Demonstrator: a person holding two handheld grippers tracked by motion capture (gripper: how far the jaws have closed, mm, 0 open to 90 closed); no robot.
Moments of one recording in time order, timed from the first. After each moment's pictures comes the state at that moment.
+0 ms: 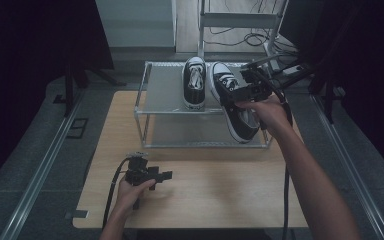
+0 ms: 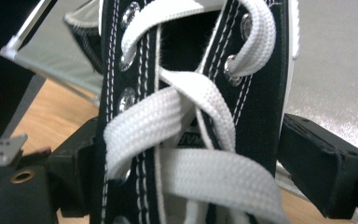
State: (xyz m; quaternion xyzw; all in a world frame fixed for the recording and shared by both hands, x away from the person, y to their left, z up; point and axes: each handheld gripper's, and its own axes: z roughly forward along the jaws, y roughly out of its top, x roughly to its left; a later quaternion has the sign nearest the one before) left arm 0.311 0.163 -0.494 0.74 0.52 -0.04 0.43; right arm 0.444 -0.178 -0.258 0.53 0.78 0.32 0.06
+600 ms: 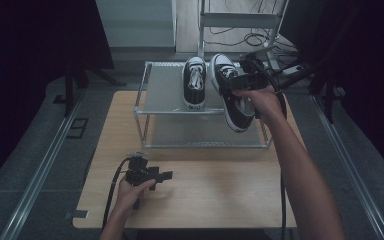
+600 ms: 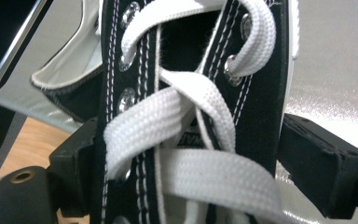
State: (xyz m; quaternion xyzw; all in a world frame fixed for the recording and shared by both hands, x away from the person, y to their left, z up) left arm 0.311 0.163 -0.494 0.74 0.51 -0.05 0.44; right arm 0.474 -0.173 -0.254 0.57 0.76 0.31 0.07
